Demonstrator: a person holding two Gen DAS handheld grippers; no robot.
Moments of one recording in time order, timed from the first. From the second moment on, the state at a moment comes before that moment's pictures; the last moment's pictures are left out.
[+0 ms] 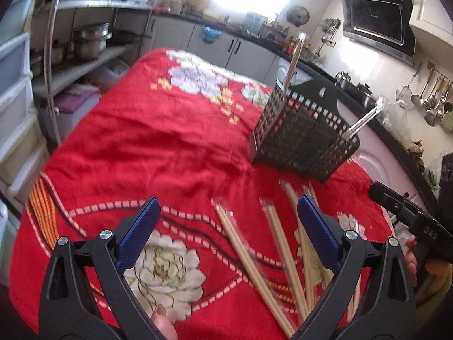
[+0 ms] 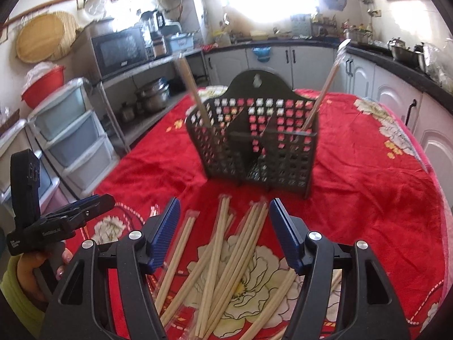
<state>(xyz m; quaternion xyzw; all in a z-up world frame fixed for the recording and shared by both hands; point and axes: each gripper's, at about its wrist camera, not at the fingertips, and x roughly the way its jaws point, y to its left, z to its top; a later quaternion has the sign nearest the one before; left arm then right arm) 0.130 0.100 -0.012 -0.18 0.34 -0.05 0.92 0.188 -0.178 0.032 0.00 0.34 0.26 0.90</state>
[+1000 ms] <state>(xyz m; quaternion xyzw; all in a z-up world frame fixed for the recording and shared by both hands) 0.195 0.097 -0.070 -0.28 0.46 -0.10 0.84 0.293 -0.099 -0.043 -0.08 0.50 0.29 0.81</state>
